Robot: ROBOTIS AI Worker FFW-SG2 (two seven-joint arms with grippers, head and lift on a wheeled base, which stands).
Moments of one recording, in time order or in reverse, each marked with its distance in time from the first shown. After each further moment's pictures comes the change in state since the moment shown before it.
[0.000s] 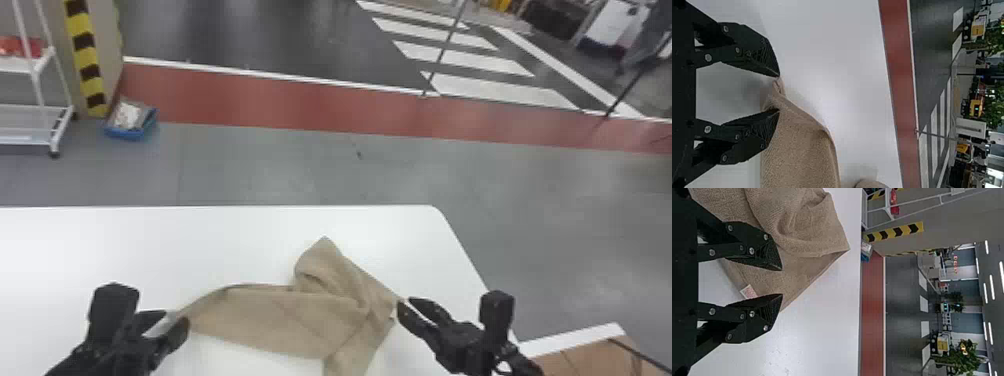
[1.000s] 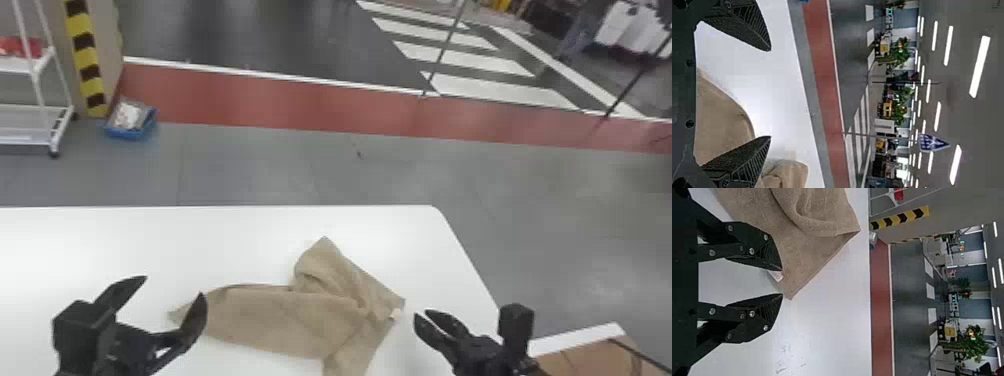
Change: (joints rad) left arm 0.215 0.025 0.002 -0.262 -0.007 -0.339 0.093; right arm 0.028 -0.003 -0.058 0.005 -0.015 0.012 0.010
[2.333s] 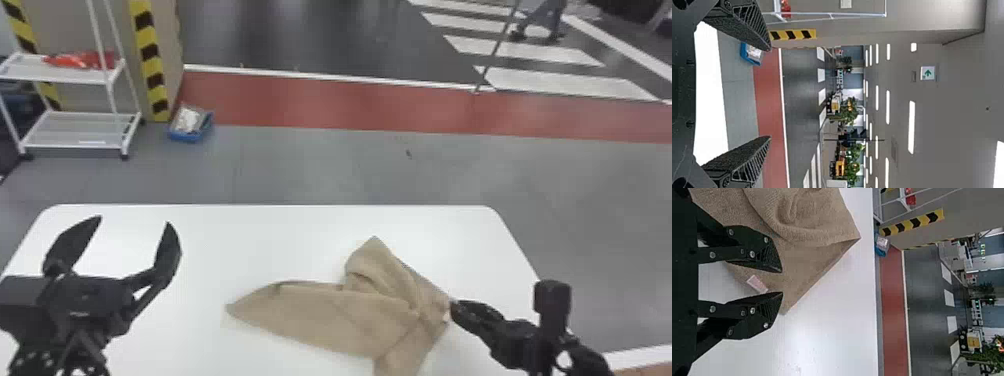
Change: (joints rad) left arm 0.111 0.004 0.184 -0.223 0.003 -0.159 0.164; right arm -0.104 -0.029 0.070 0.000 0.050 0.189 -0.014
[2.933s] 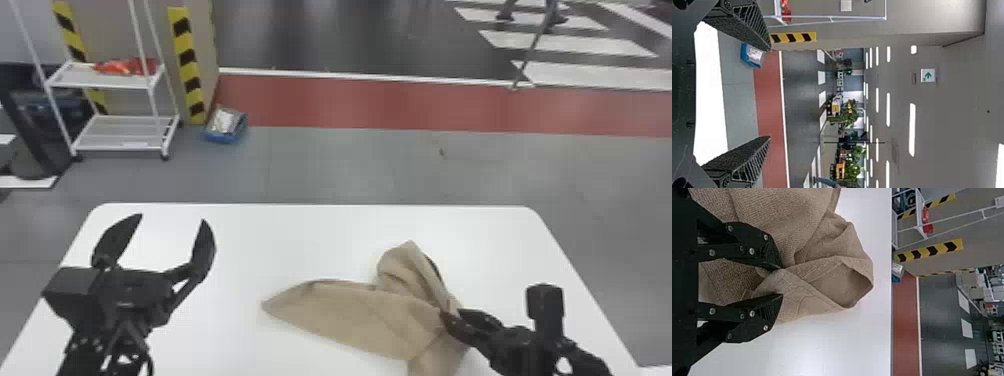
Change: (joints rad) left arm -0.005 0.002 0.011 0.008 0.004 0.000 0.004; right arm 0.012 0.015 0.147 -0.004 0.029 0.012 -0.012
